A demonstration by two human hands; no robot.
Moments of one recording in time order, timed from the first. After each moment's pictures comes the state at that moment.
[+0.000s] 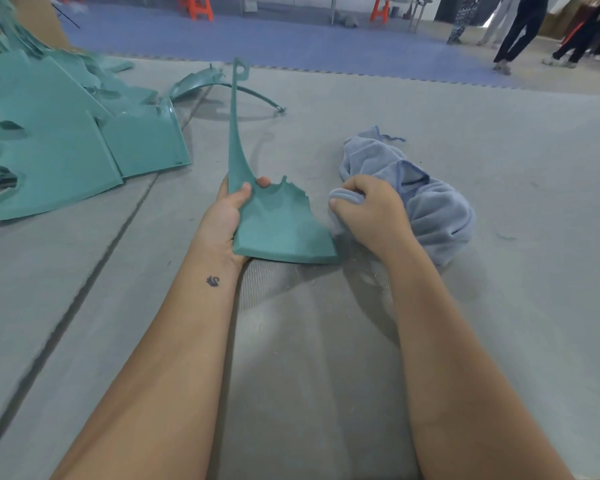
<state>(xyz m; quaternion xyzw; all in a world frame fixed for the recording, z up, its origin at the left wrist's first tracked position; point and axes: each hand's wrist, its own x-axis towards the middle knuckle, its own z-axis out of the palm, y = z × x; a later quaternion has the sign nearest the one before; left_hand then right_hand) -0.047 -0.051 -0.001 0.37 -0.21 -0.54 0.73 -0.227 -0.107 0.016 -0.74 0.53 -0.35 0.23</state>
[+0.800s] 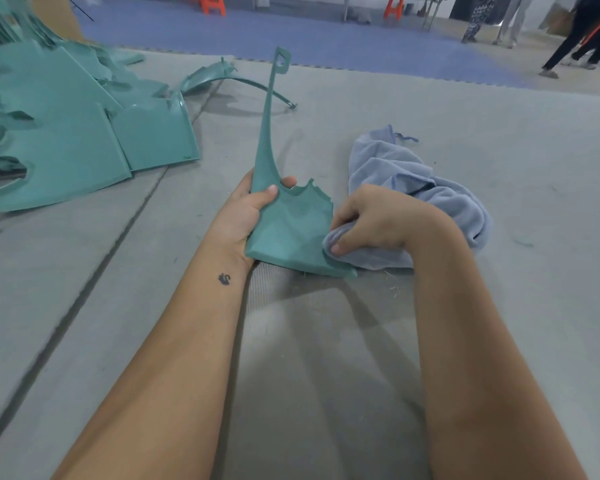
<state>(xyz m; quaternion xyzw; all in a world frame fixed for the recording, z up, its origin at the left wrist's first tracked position) -0.050 -0.051 0.000 0.41 -0.27 -0.54 0.68 -0.228 -0.092 0.064 -0.86 0.44 0.01 0.26</state>
